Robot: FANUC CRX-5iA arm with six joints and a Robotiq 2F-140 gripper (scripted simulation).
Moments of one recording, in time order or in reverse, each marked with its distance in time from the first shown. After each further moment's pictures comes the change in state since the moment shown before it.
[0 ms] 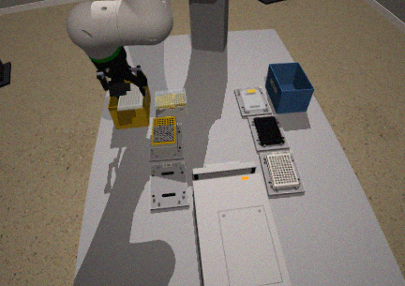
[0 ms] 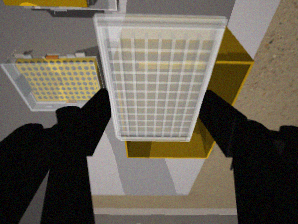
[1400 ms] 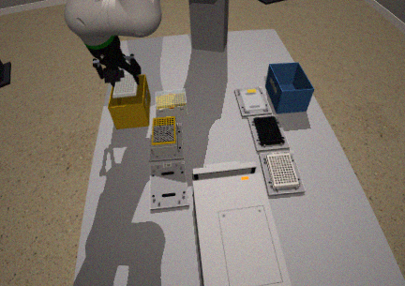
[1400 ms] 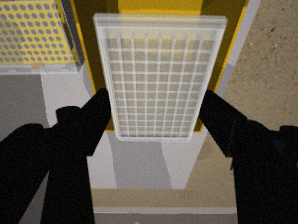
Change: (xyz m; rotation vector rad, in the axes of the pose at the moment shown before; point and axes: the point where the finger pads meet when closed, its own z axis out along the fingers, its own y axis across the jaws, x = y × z) arm -0.062 0.026 0.029 0.000 0.000 0.000
